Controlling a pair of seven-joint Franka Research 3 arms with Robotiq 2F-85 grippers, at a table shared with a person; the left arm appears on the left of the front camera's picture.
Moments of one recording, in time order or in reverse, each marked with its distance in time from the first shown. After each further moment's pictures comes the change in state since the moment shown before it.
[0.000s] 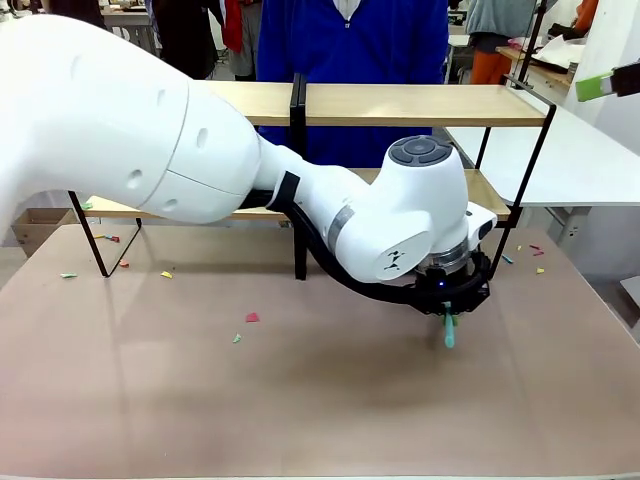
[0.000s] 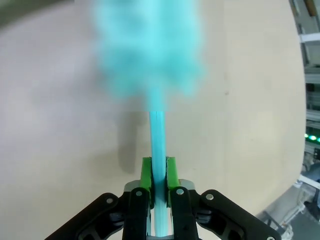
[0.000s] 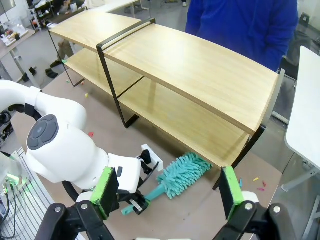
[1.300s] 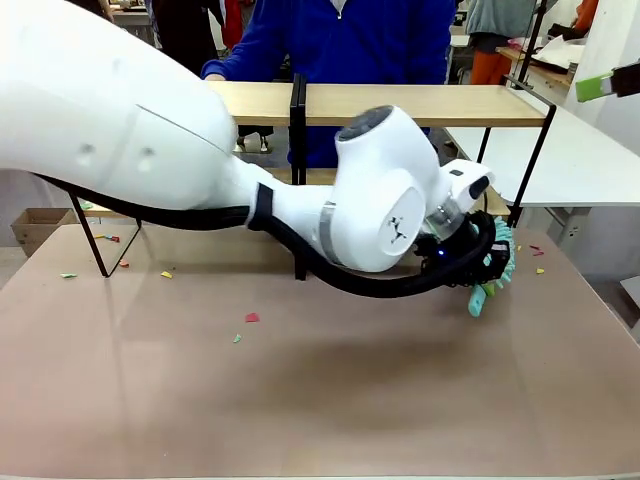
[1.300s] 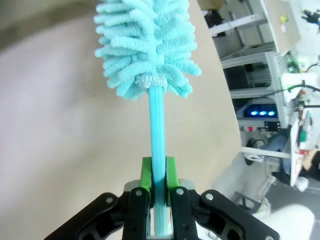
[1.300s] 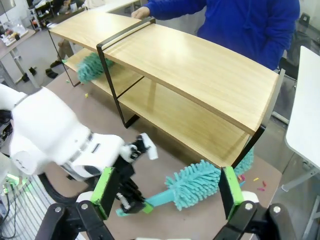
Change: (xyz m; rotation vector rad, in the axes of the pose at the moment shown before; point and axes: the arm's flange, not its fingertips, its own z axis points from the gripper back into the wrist) left arm 0.005 0.006 0.065 -0.312 -0.056 -0.105; right arm 0.000 0.000 0.000 0.000 0.000 0.000
